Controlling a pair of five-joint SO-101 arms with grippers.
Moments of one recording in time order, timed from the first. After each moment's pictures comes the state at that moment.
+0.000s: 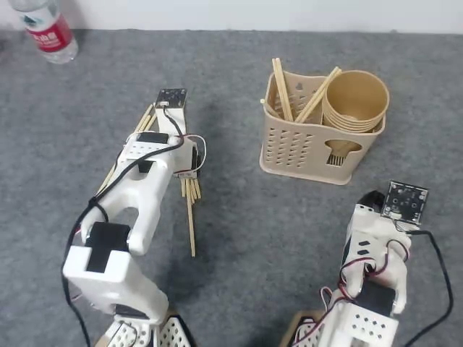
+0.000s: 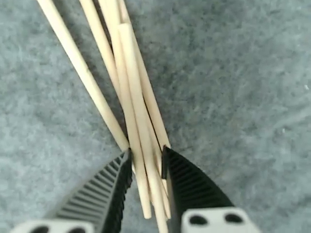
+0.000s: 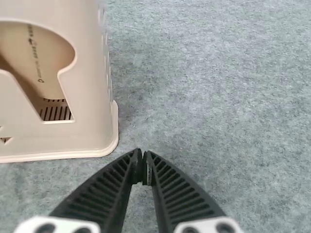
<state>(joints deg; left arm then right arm) -0.2 10.6 26.9 48.5 2.8 16.8 -103.1 94.6 46.3 3.6</state>
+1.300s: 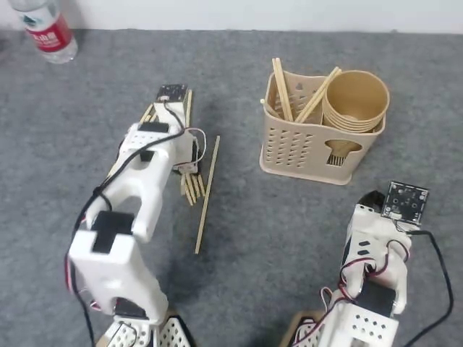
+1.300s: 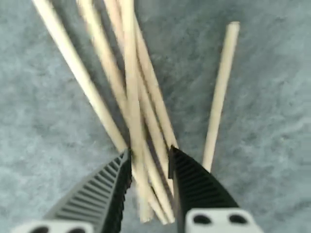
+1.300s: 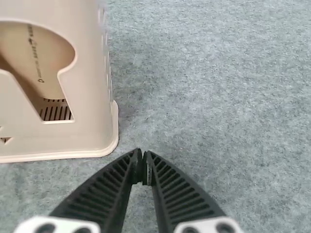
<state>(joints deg) -0.5 17.7 17.4 54.8 1.8 16.8 -103.1 94.6 46.3 3.6</state>
